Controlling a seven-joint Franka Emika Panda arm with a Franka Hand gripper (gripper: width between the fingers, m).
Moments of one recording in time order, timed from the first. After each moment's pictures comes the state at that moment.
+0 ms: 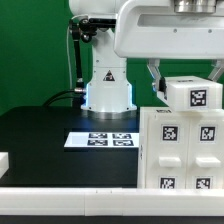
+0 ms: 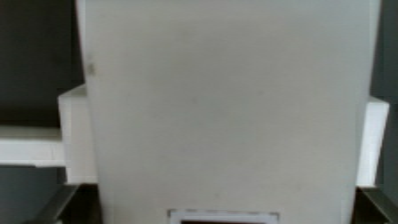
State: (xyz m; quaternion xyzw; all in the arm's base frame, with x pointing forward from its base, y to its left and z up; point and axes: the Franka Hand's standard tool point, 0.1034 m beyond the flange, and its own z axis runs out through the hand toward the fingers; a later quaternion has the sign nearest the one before) arm 0.623 0.098 0.161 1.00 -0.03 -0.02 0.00
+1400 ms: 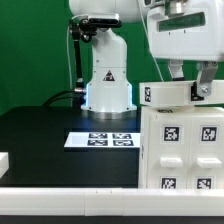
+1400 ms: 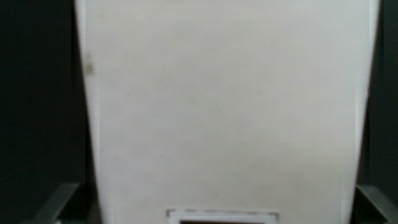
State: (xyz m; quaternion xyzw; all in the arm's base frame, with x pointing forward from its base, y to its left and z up) arm 0.623 0.104 0.160 0.78 -0.63 -0.02 -0.04
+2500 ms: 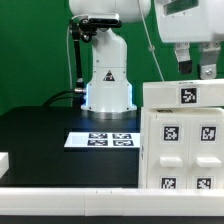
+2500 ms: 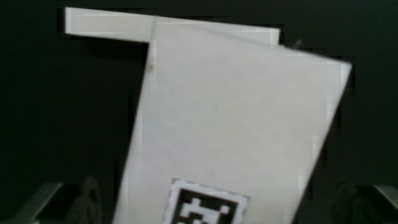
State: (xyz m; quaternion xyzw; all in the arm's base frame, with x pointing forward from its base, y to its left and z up) arm 0.628 0.109 0.183 0.77 -0.63 -0.05 -0.06
